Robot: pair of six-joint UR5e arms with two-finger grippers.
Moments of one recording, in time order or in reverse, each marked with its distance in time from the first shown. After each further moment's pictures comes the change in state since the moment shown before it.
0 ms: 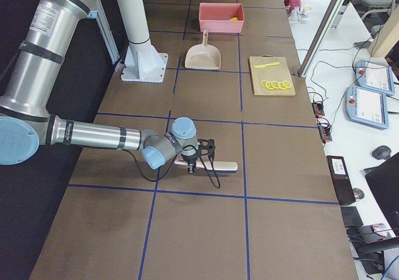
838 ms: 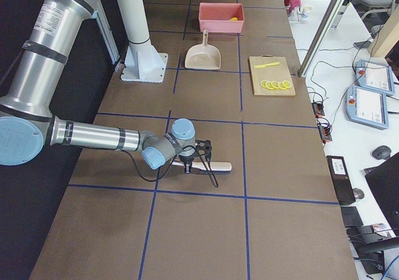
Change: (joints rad) left arm 0.000 0.007 -0.004 -0.001 0.000 0.002; right arm -0.050 -0.006 -0.015 -0.002 0.000 0.001
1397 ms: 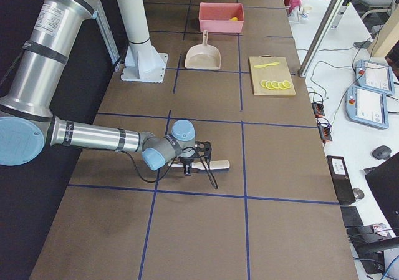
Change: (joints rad) left arm 0.000 0.006 -0.007 0.000 0.000 -0.001; right arm -0.001 0.002 -0.006 0.000 0.002 0.001
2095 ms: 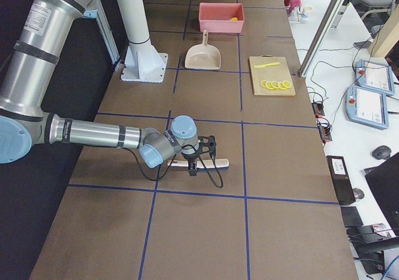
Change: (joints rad) left arm 0.000 0.001 -0.002 0.000 -0.001 0.000; right arm 0.232 0.002 0.055 -0.102 0.113 -0.232
